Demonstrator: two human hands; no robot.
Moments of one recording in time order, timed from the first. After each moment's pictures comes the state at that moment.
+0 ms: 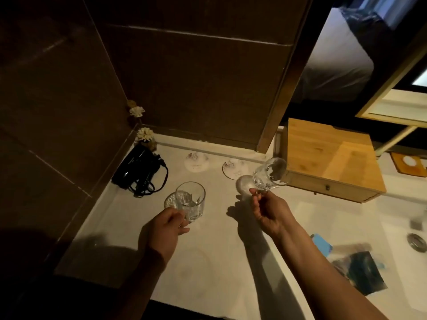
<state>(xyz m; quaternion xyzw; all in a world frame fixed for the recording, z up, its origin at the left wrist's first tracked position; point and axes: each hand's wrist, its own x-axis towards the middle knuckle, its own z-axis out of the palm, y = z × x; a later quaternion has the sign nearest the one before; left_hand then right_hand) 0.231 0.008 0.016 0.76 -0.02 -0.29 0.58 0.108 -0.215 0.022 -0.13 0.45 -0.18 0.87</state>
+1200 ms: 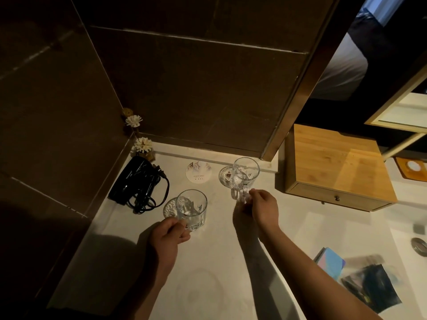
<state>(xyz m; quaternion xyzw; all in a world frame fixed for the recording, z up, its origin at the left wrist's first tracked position) 0.262 -0.004 0.009 0.73 -0.03 -0.29 0.62 0.159 -0.207 -0.002 -0.57 0.55 -0.20 0.58</state>
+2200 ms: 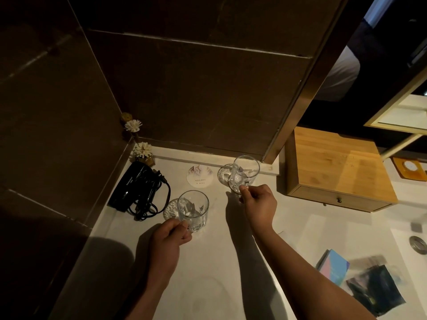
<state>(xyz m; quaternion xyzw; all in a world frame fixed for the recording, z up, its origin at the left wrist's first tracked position) 0.273 -0.004 0.020 0.73 -0.07 -0.30 0.61 0.187 -0.207 -0.015 -0.73 0.52 -0.27 0.36</state>
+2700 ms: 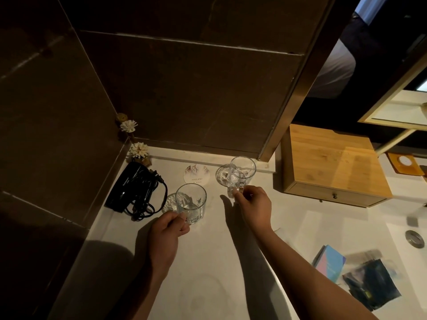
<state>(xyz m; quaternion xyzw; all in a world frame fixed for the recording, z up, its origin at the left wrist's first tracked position) 0.281 -0.017 0.018 0.73 -0.08 -0.29 0.62 0.176 -0.204 -0.018 -0.74 0.49 -0.23 0.39</state>
